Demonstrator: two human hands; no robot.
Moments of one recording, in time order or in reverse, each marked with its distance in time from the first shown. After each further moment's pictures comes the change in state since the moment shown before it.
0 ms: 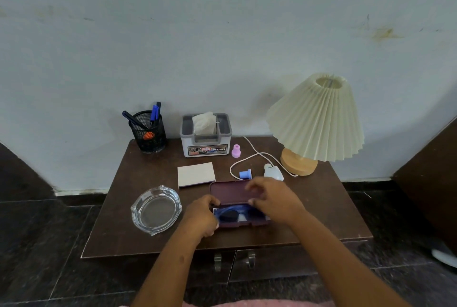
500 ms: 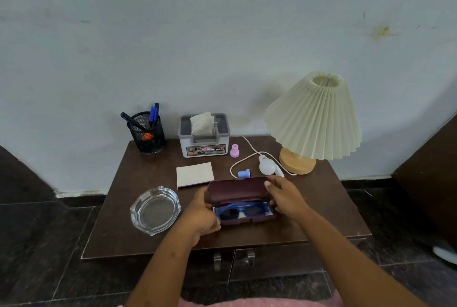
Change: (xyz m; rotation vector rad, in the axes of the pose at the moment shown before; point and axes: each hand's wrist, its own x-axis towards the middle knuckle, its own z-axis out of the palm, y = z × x) left_hand -0.008 0.008 -0.003 -0.412 -0.082 -0.104; right_hand 0.007 0.025 0.003 0.630 0.083 0.362
